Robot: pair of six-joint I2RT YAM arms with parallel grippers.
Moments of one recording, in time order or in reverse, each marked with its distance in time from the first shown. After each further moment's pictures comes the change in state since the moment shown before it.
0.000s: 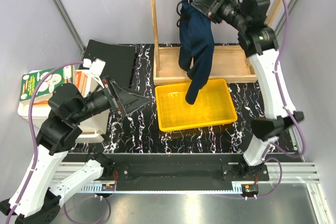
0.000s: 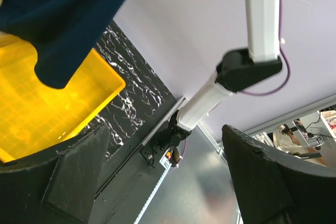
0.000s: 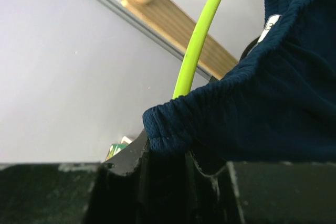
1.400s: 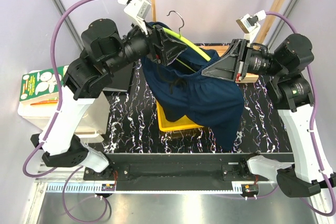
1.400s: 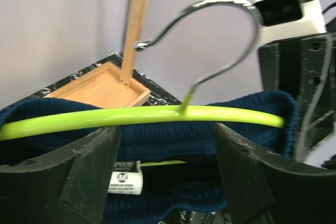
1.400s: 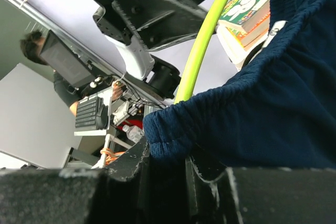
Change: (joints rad) left arm -0.275 0.745 0.983 -0.174 -0.361 0.439; right arm -0.001 -0.681 -0.701 0.181 -0.756 0.079
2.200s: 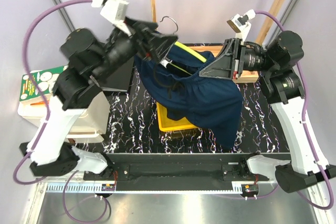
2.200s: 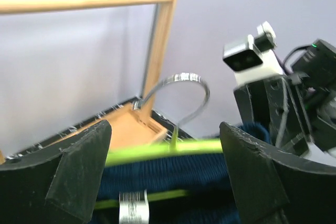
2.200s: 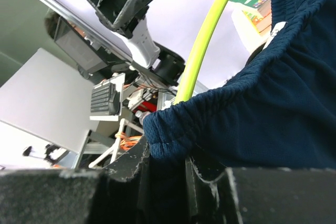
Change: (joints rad) left arm -0.028 -0.142 -0.163 0.203 -0.127 0.051; right arm -0.002 0.038 -0.047 0.119 -0.099 0.079
